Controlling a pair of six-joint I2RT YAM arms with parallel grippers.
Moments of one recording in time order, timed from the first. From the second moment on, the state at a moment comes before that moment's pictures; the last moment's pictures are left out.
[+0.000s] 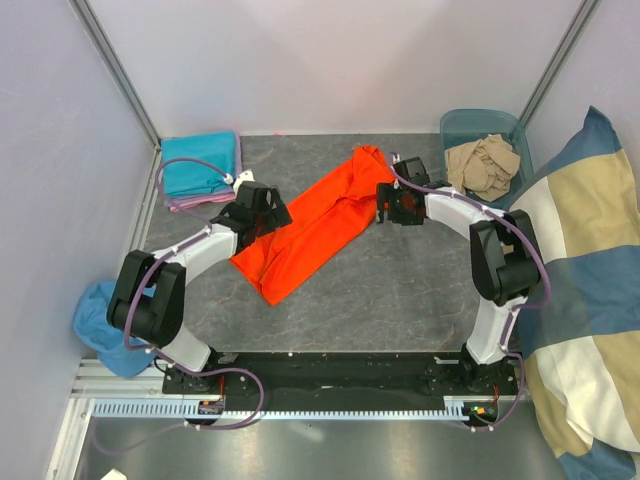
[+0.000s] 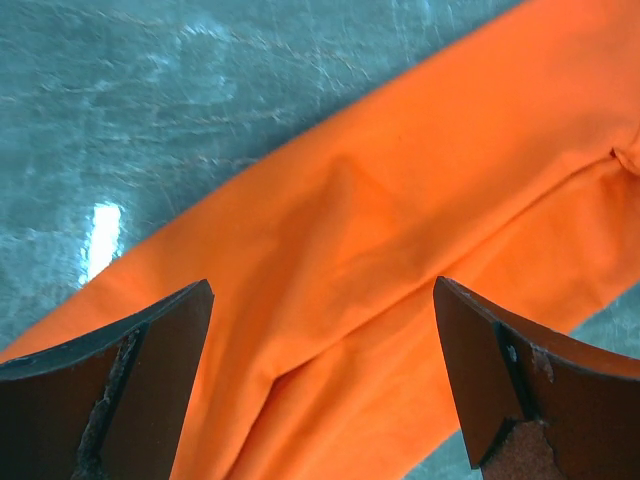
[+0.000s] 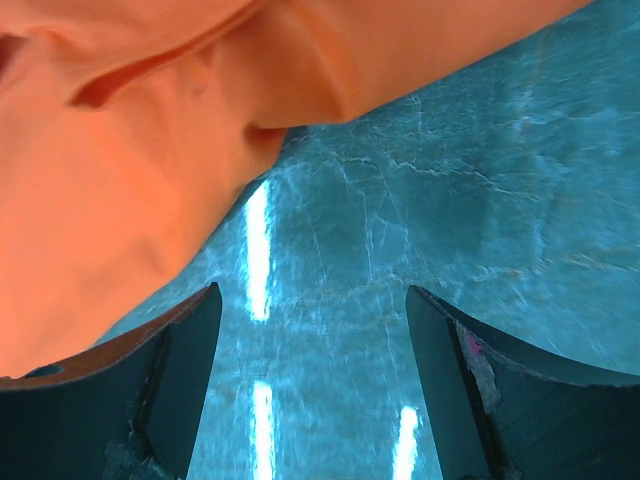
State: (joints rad) left arm -0.38 1.58 0.92 -0.09 -0.21 -0.64; right arm 0.32 1.86 1.29 -0.40 -0.01 0.33
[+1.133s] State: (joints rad) left arm -0.44 1.56 0.74 -0.02 -0.17 -0.68; right arm 0.28 2.34 1.88 -0.42 -0.16 0.33
